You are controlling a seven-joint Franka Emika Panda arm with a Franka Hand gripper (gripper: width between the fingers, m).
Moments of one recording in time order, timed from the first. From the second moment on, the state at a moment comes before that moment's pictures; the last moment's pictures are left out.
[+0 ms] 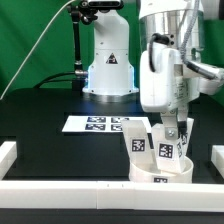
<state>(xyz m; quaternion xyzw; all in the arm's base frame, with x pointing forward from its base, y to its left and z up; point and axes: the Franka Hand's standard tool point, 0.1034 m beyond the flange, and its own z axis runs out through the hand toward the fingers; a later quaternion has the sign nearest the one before) 0.628 0.061 0.082 -0.48 0.87 -0.01 0.11</state>
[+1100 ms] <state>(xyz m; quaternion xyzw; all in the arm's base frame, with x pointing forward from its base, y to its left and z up) 0.634 0.074 0.106 -0.63 0.77 -0.01 0.13</state>
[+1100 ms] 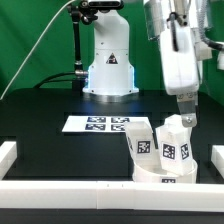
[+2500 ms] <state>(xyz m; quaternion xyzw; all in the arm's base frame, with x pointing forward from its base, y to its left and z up) 0.637 0.077 0.113 -0.99 0.13 -0.07 0.05</state>
